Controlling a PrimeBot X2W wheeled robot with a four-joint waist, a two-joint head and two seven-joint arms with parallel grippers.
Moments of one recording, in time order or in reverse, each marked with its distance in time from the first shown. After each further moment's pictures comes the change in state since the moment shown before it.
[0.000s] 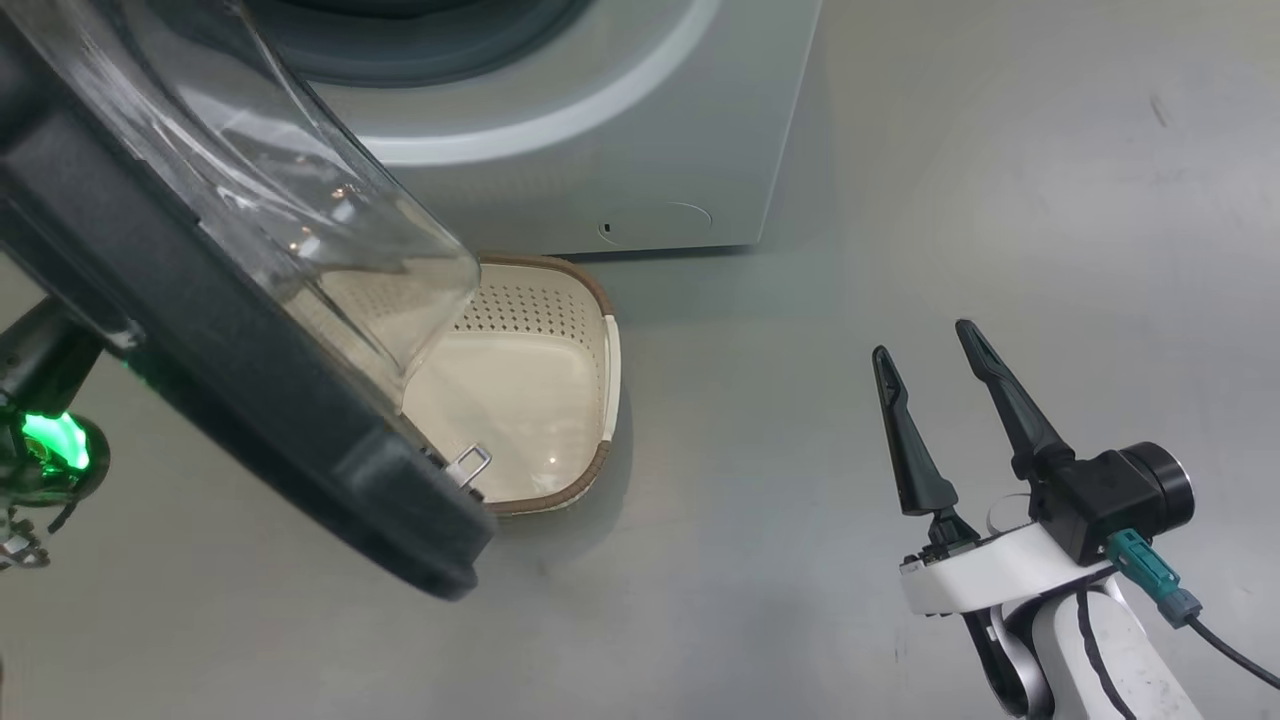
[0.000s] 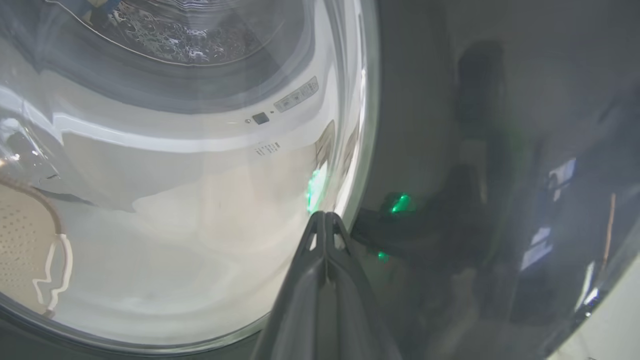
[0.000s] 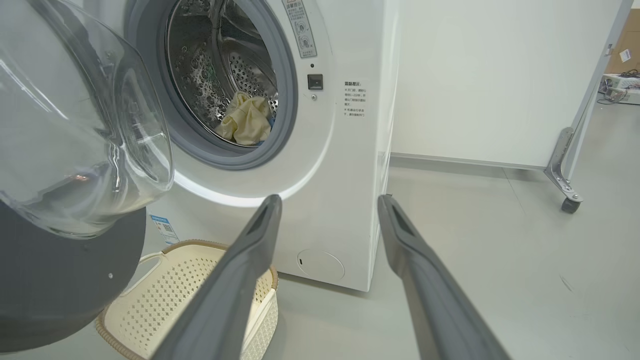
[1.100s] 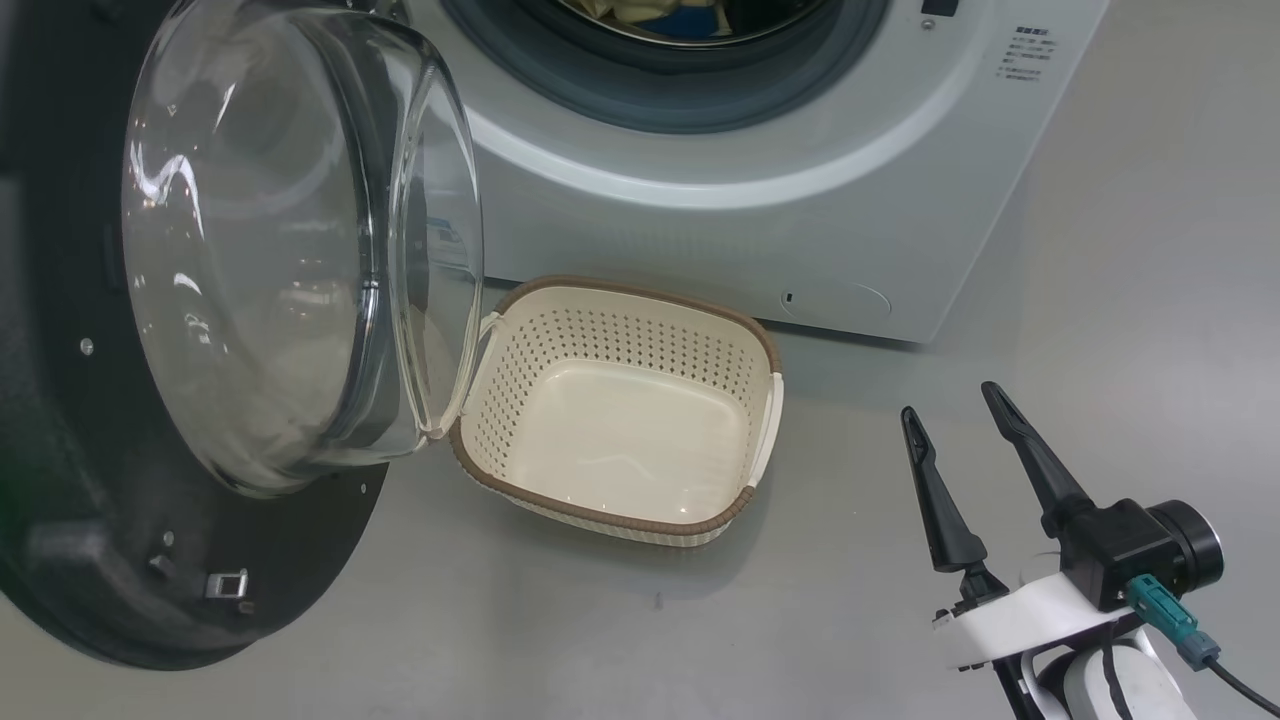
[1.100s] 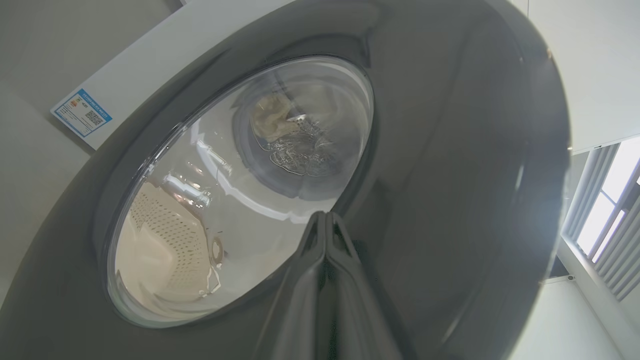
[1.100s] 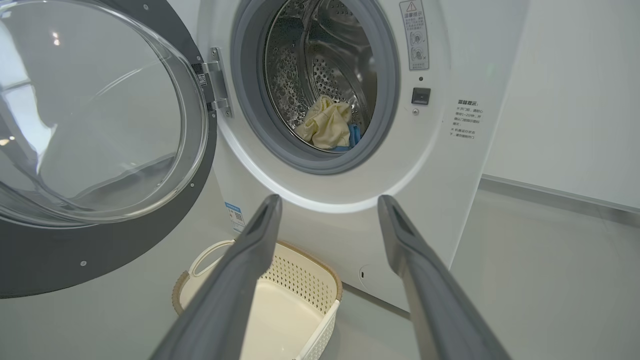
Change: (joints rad) left arm 0.115 0.092 0.110 0.150 0.048 -0.002 -0.034; right arm 0.094 -0.033 -0.027 -0.022 -0.007 0.006 0.034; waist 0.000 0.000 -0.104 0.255
